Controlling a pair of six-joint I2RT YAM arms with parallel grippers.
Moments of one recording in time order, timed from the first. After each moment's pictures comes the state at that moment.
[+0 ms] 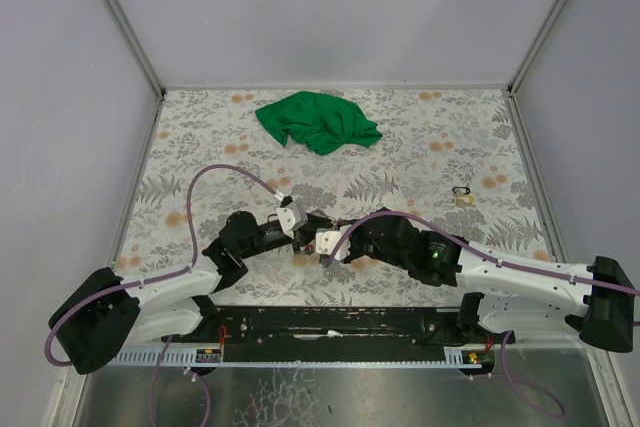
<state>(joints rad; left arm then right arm) -0.78 1.08 0.27 0.82 0.43 0.06 1.17 1.08 0.74 -0.14 0.17 -0.78</state>
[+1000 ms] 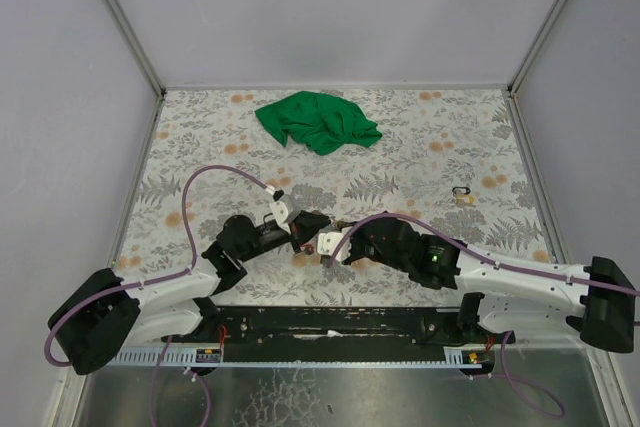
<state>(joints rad) -0.78 1.07 0.24 0.89 0.32 -0.09 1.17 1.07 0.68 -0.08 0.17 -0.75</state>
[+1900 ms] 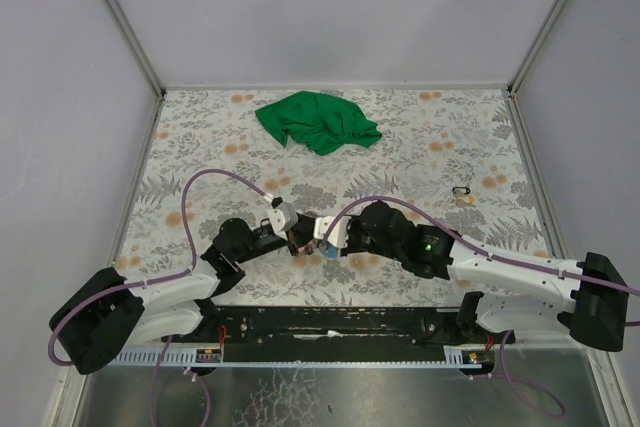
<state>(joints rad) -0.77 1.08 0.20 0.97 0.41 -0.05 1.11 1.13 0.75 -0.15 0.11 -0.62</state>
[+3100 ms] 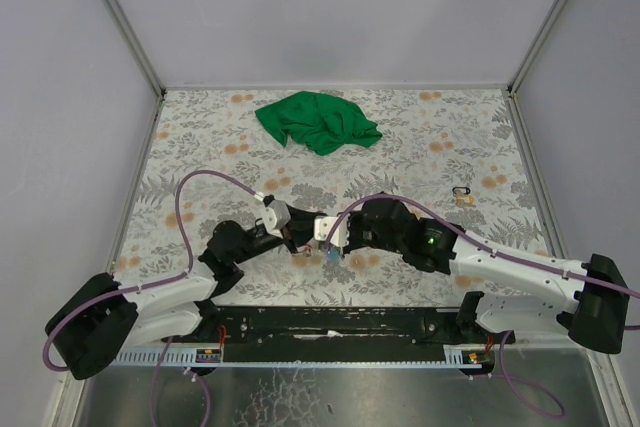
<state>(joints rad) -0.77 1.05 0.20 1.04 0.38 -0.08 1.07 1.13 0.80 -0.22 0.03 -0.73</state>
